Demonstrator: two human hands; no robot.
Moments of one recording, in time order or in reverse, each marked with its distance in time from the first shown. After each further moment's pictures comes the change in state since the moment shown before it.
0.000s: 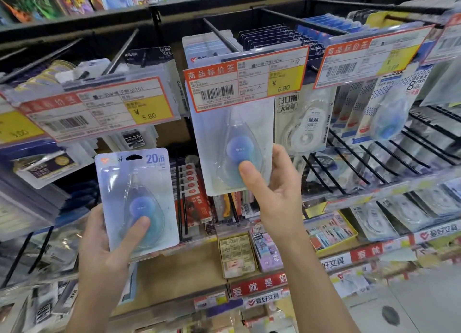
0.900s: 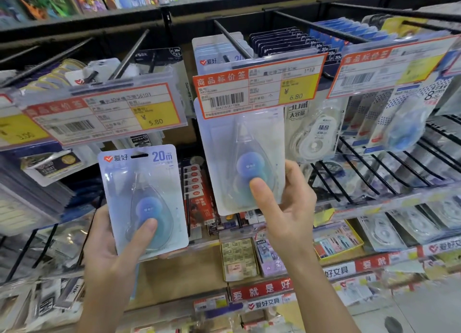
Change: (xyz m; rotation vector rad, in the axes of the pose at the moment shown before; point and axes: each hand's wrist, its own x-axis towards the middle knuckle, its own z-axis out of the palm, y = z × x) left_hand -0.009 0.012 0.015 -0.110 0.023 0.030; right_hand -0.008 0.005 -0.006 -0.089 0.033 -0.064
